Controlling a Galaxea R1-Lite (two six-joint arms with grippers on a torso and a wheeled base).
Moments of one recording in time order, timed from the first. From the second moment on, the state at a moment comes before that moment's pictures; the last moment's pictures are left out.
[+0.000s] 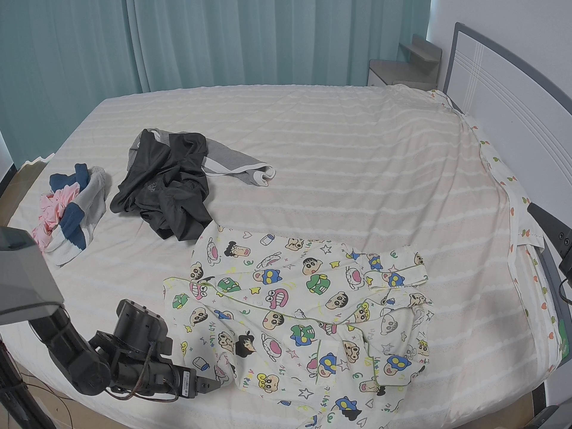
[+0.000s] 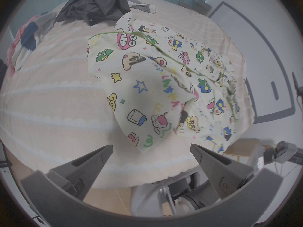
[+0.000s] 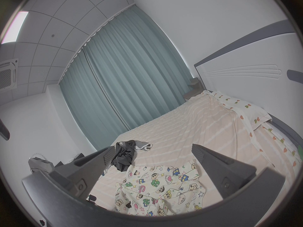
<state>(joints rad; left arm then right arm) -0.41 1.91 -0.28 -0.59 -0.12 -0.33 0.10 0.98 -0.27 -0.79 0.16 0.50</state>
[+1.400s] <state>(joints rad) -0.55 2.22 -0.29 -0.89 0.19 -0.22 0.10 0.98 -0.27 -0.79 0.16 0.50</state>
